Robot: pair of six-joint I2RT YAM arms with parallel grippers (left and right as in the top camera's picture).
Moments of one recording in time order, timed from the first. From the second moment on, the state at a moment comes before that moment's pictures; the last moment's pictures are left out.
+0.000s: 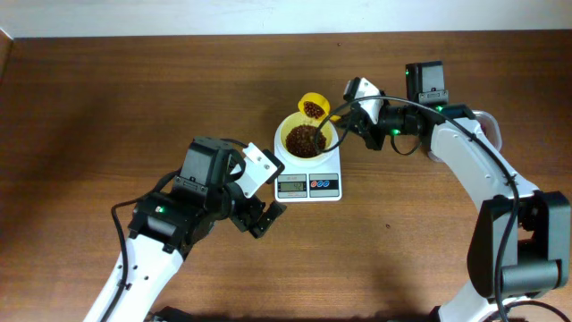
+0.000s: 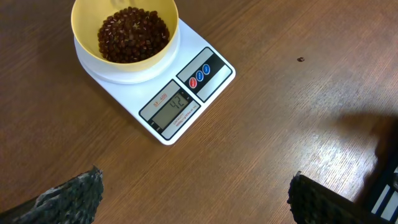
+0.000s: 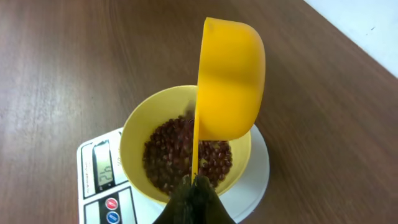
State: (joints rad) left arm -0.38 1.14 0.99 -0.80 0.35 0.32; right arm 0.12 1.83 1.31 -0.43 -0.88 -0.81
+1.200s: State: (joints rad) left arm -0.38 1.14 0.99 -0.80 0.35 0.32; right arm 0.12 1.83 1.31 -0.43 -0.83 -0.88
